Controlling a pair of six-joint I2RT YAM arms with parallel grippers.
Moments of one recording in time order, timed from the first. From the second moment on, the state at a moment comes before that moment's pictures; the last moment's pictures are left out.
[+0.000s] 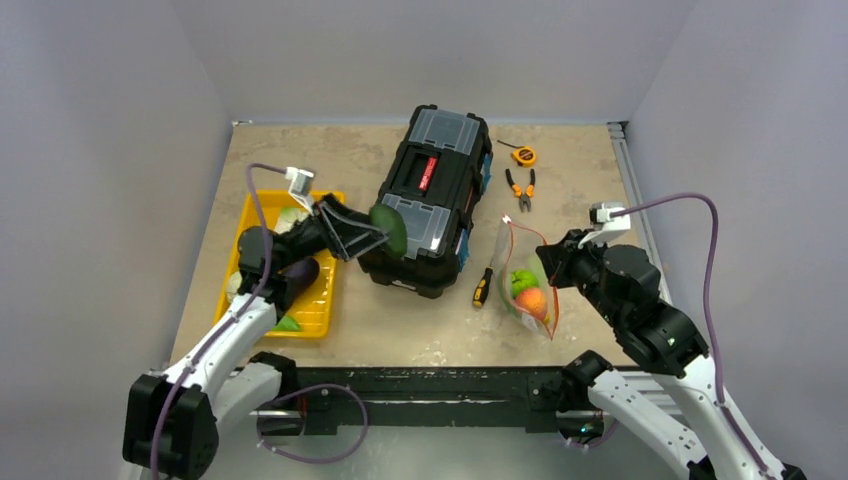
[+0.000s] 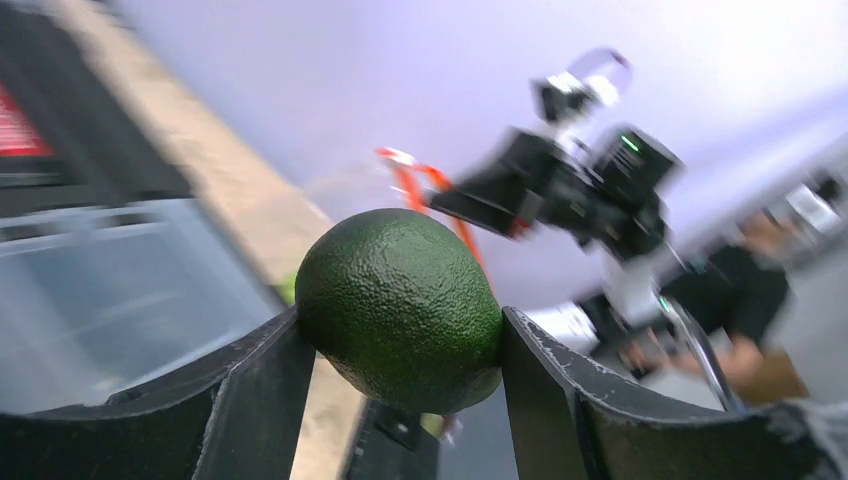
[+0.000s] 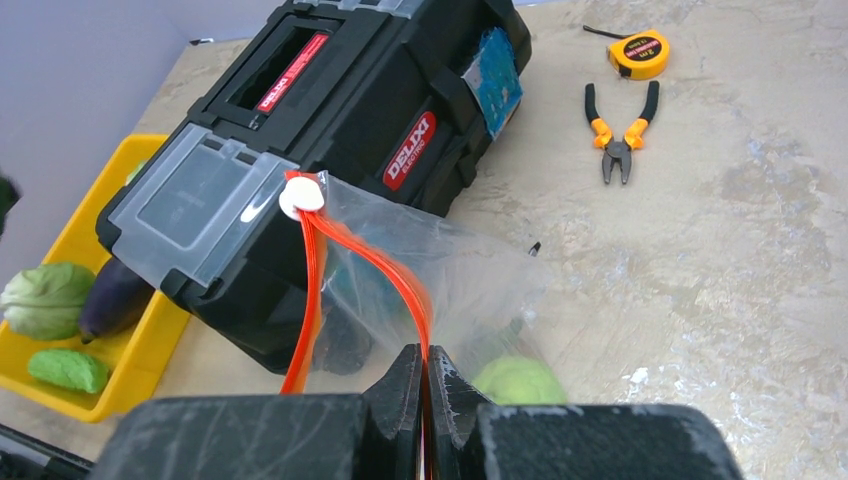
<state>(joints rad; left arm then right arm) -0.17 0.95 0.50 0.75 0.84 -1.10 0.58 0.55 0.91 -0.68 0.22 0.40</state>
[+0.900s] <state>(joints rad) -1.18 1.35 1.01 0.26 -0.17 -0.62 0.58 0.61 0.96 -0.68 0.16 0.46</state>
